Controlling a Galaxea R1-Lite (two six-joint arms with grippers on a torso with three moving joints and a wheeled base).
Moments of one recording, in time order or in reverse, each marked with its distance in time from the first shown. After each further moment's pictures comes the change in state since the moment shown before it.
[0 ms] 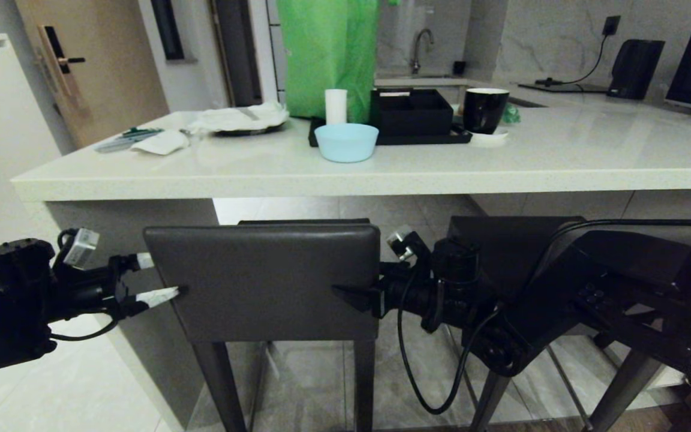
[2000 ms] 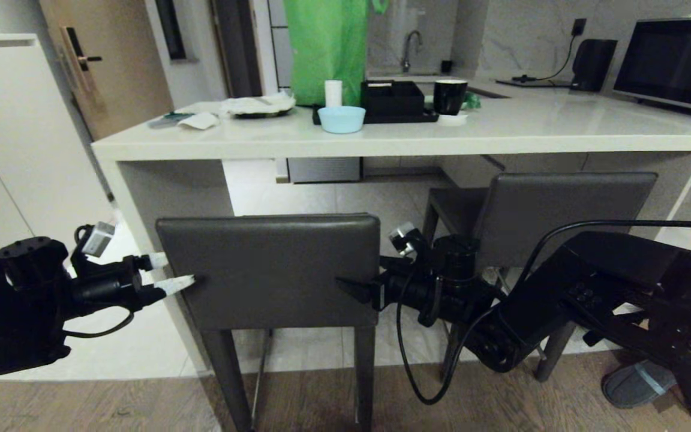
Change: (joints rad) left arm -0.077 -0.019 0.061 -0.117 0.118 -0.244; right arm 0.008 0.027 -0.039 -0.002 -0.042 0.006
